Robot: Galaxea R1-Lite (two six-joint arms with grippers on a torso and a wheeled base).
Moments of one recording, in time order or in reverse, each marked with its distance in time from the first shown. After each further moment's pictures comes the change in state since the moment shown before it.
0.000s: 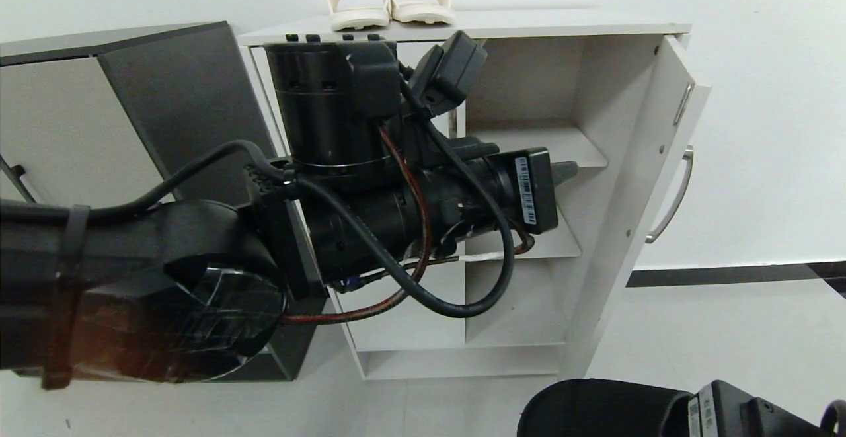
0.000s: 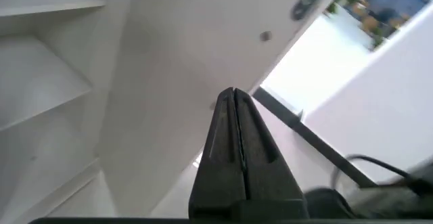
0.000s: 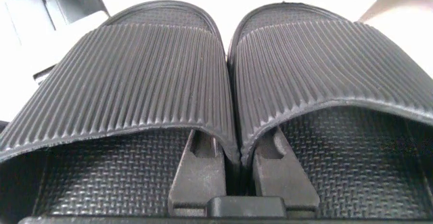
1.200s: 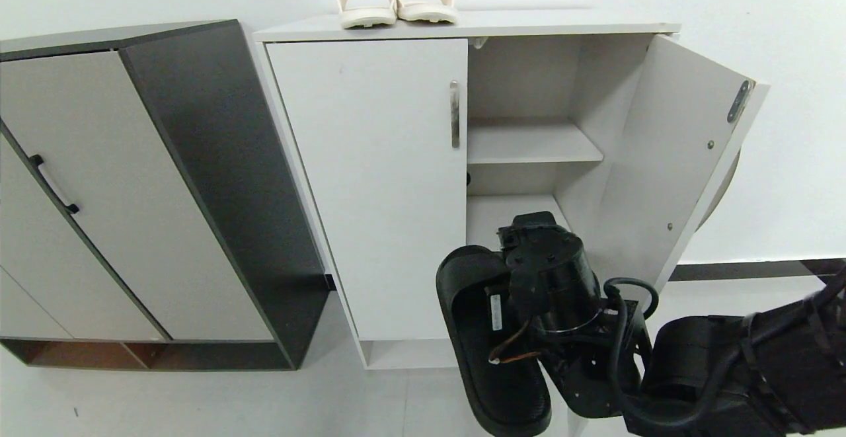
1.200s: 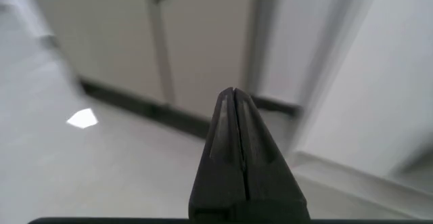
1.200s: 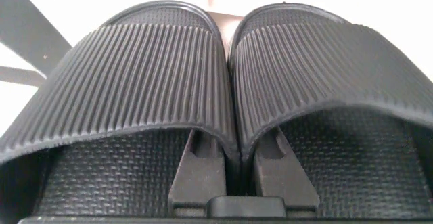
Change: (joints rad) left arm 0.781 -1.353 0.869 0.599 0.700 0.321; right arm -0.138 0.689 -0.499 -0.343 -0.716 0.270
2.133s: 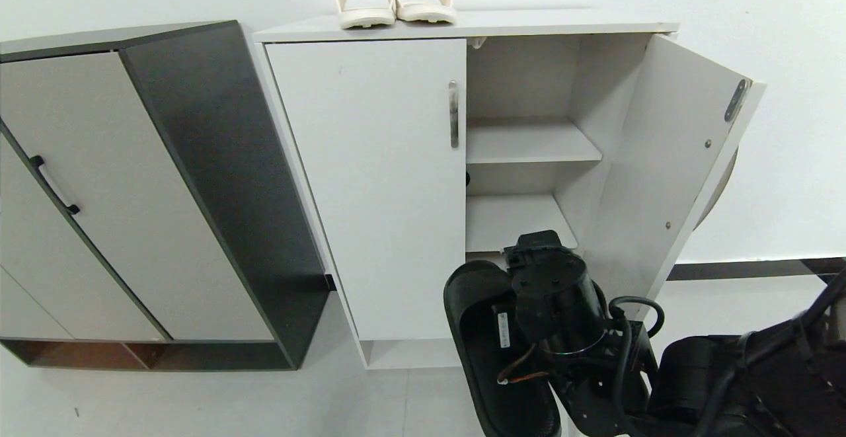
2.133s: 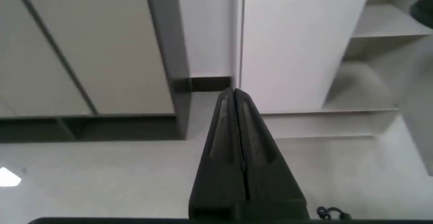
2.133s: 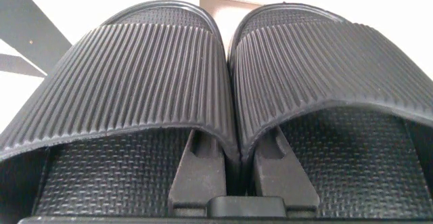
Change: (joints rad) left arm 0.180 -0.295 0.328 -0.035 -0.551 0.085; right arm -0.003 0.004 0.083 -0.057 -0.004 -0.001
